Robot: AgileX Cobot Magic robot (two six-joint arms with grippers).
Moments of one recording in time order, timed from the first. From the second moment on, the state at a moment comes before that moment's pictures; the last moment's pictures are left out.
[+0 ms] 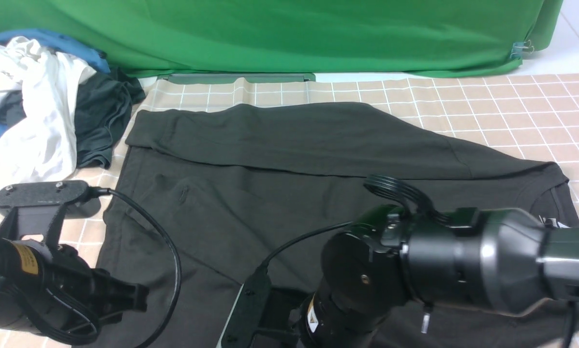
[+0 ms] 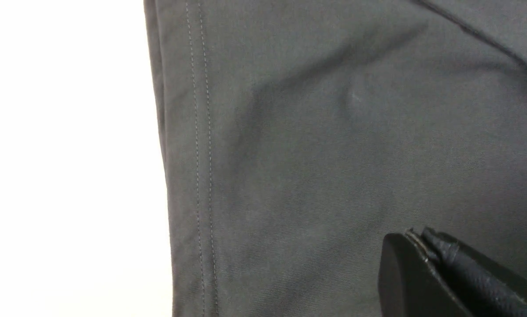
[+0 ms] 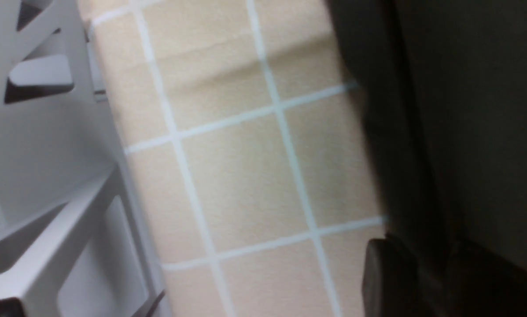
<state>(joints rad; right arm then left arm) 0.97 1.83 -1.12 0.35 0.77 -0.51 -0.34 1.04 -0.63 -0.09 0.86 -0.20</state>
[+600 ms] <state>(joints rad) 0.98 1.84 -1.13 0.36 0.72 -0.58 -0.34 1.04 -0.63 -0.08 0.83 -0.20</state>
